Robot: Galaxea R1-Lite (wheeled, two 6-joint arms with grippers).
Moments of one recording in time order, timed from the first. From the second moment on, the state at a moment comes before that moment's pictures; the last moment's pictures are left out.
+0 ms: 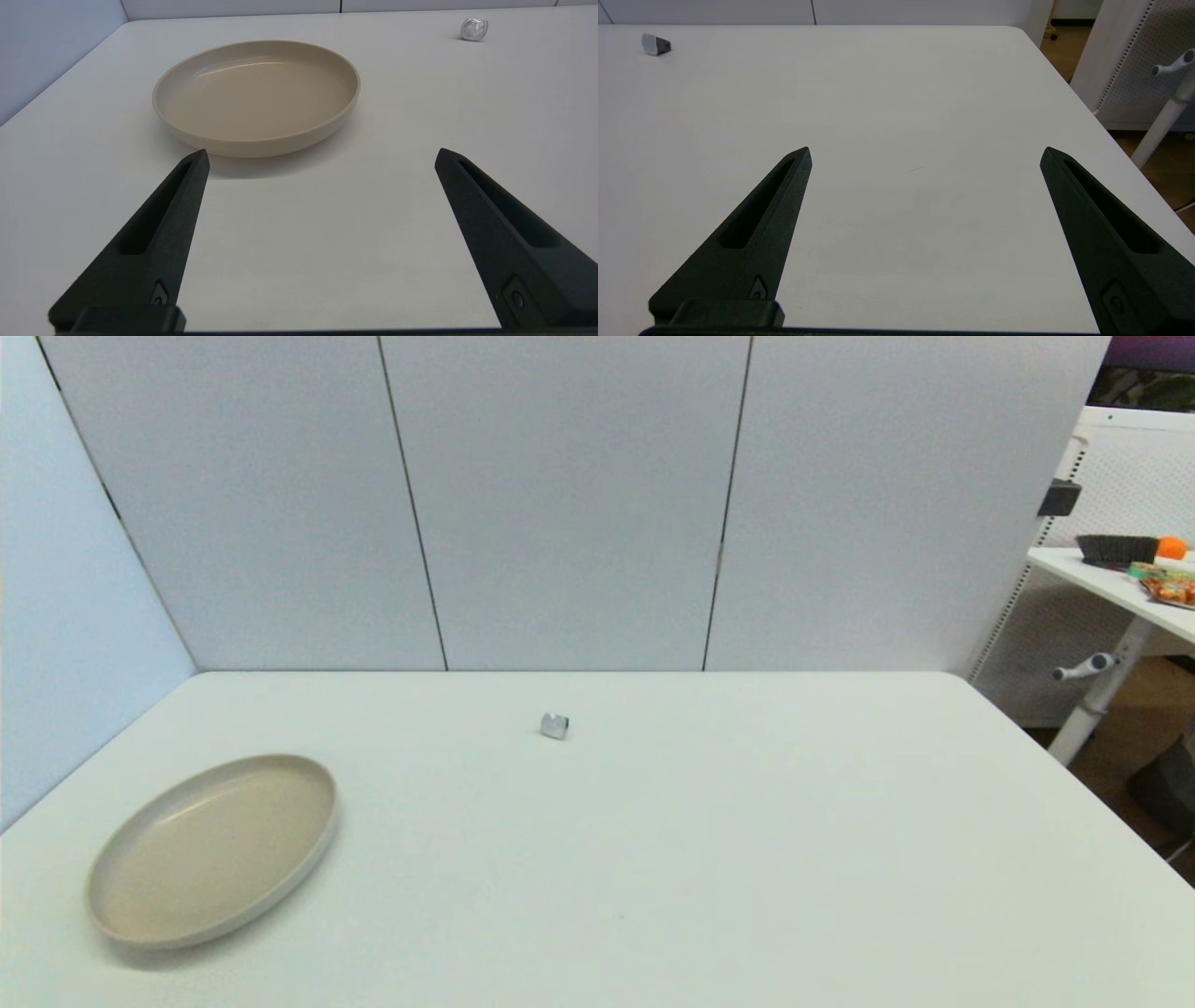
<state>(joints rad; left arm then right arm) -0.01 0.00 -0.02 0.04 -0.03 0.05 0.00 0.00 0.00 0.00 0.00 -0.01</state>
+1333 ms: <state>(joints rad) -0.01 0.00 -0.02 0.04 0.00 0.01 0.00 0.00 0.00 0.00 0.00 -0.01</state>
